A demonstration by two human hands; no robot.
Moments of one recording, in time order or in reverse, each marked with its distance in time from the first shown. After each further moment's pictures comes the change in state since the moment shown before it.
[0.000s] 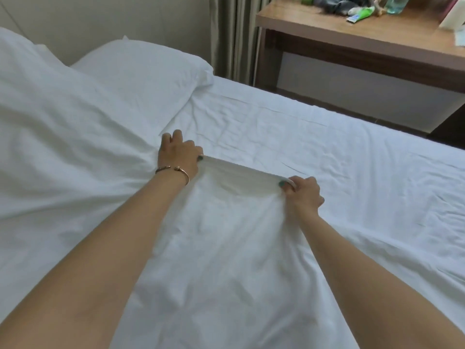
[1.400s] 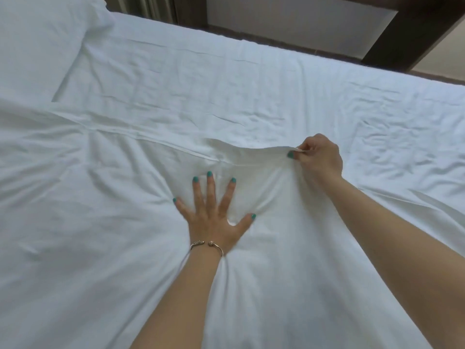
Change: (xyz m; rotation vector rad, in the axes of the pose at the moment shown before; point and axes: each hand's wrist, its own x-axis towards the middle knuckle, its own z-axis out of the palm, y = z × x) left_hand -0.149 0.236 0.078 -0.503 0.079 0.118; right_hand 0.014 0.130 -0.118 -0.118 0.109 0.027
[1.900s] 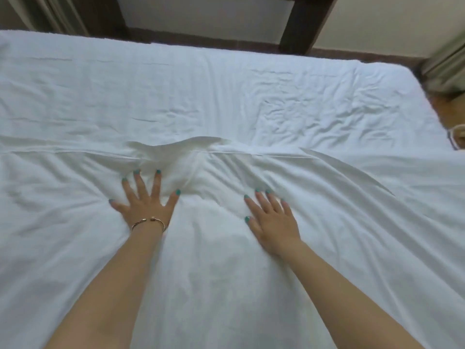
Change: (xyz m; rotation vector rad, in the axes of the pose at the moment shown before) left_hand 0.004 0.020 -0.024 0.200 -0.394 -0.204; right_hand -0.209 0.099 -0.056 -0.556 -0.410 -0.027
